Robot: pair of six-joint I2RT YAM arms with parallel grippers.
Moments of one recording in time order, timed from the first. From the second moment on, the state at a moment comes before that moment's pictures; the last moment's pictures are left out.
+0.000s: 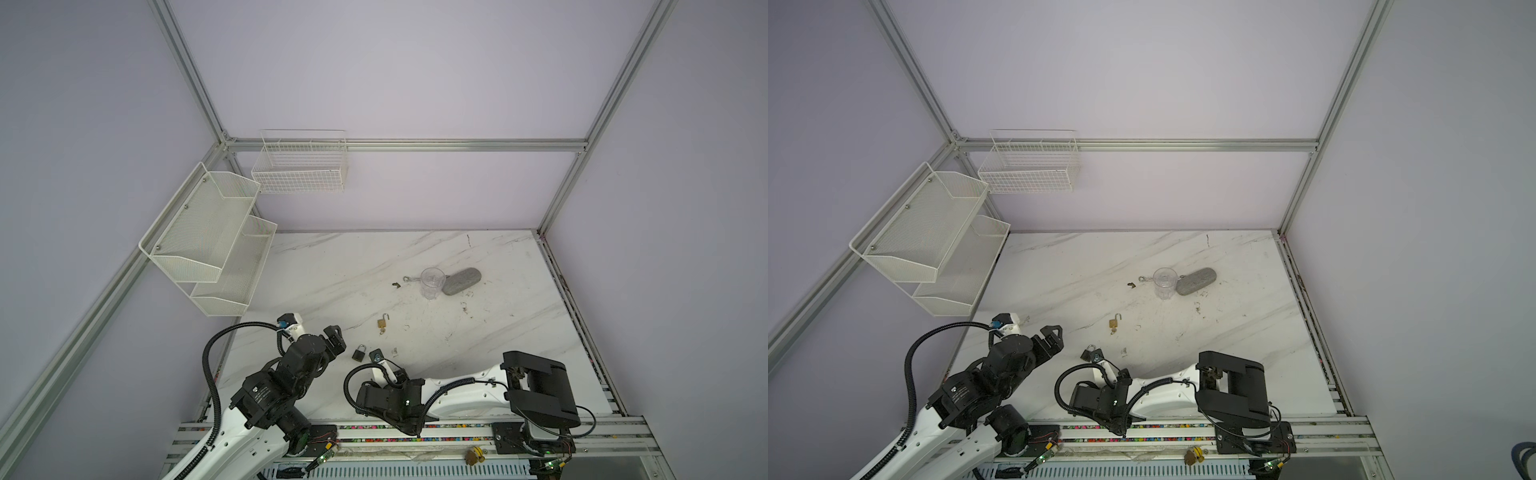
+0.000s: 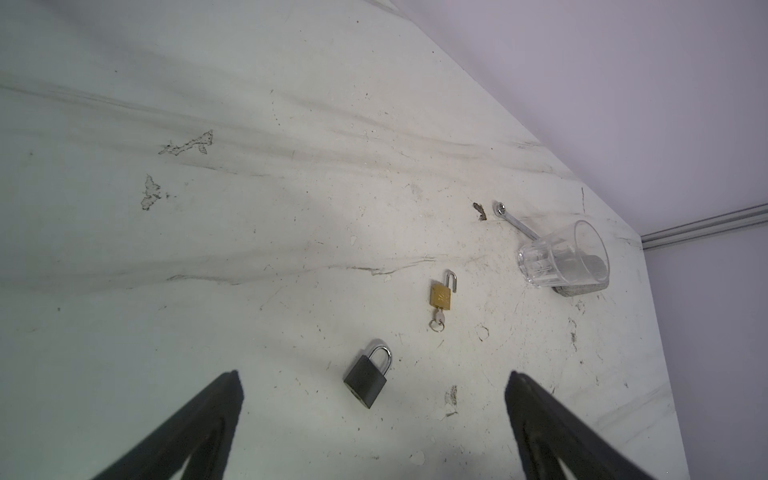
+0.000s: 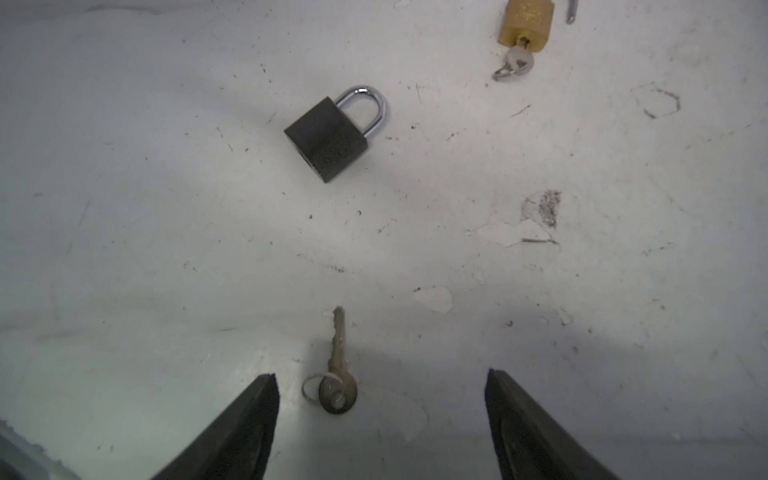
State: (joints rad) left arm -0.66 0.52 0.61 -0.80 -0.48 -1.02; right arm 1.49 1.88 1.11 -0.35 0.58 0.92
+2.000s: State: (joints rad) left arm -0.66 0.57 0.61 -0.75 -0.44 -1.01; right arm 1.38 1.75 0.93 -0.23 0.32 0.85
